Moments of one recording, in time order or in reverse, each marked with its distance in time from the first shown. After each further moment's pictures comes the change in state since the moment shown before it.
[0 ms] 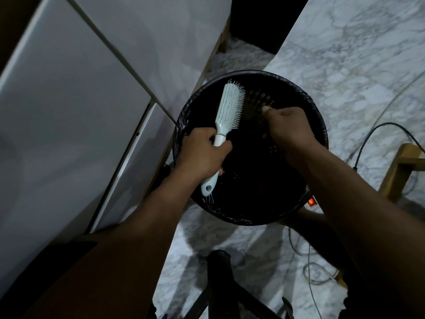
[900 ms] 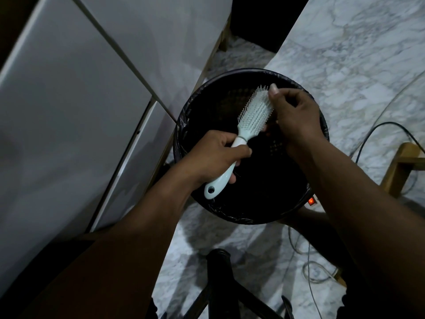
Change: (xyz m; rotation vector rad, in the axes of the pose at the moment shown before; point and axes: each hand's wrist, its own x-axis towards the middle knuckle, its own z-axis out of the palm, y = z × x) left_hand -0.011 0.019 -0.003 -0.197 -0.354 -0.073; right_hand -0.003 -0.015 -0.002 0.384 0.067 -0.019
